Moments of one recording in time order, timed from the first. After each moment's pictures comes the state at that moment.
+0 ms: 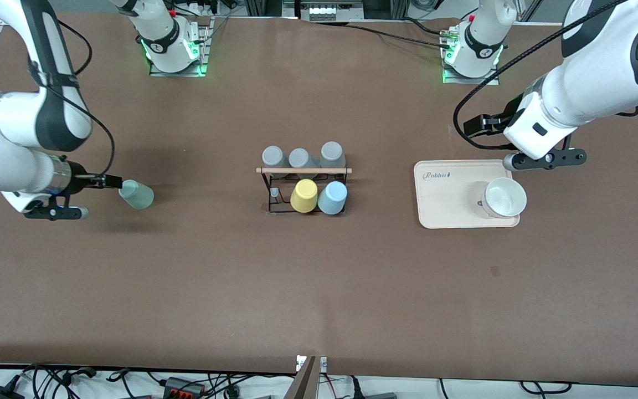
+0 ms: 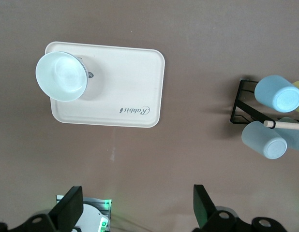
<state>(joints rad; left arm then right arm) -0.08 0.16 -0.18 -1.48 -0.12 1.41 -0.40 0.01 0.30 -0.06 -1.91 -0.01 1.98 -0.02</state>
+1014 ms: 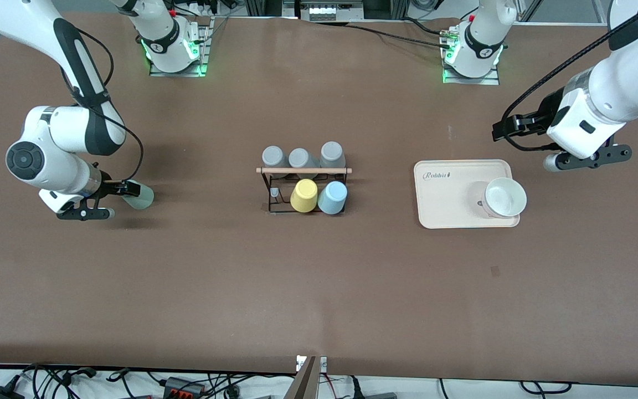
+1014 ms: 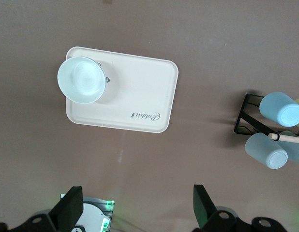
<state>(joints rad) -0.01 0.13 -0.18 -1.47 -0.12 1.40 -0.39 0.01 0.35 -0.06 -2.07 -0.07 2.28 -0.02</state>
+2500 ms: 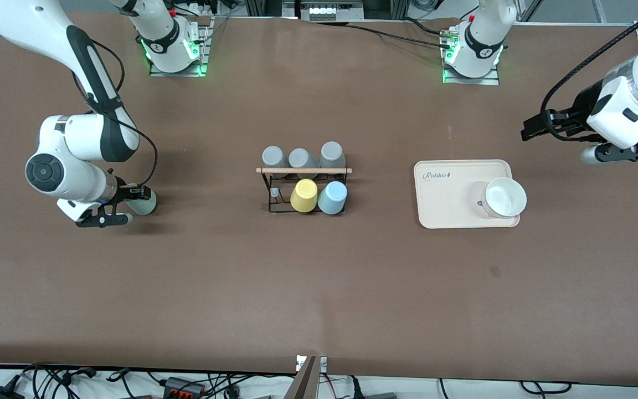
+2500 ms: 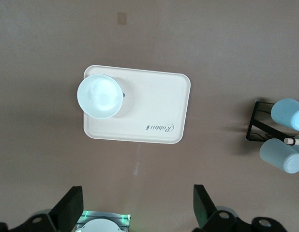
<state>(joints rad) 0.08 0.08 -0.19 -1.53 -0.09 1.44 -0.26 0.05 0.39 0.00 -1.93 -0.06 2.13 -0.02</state>
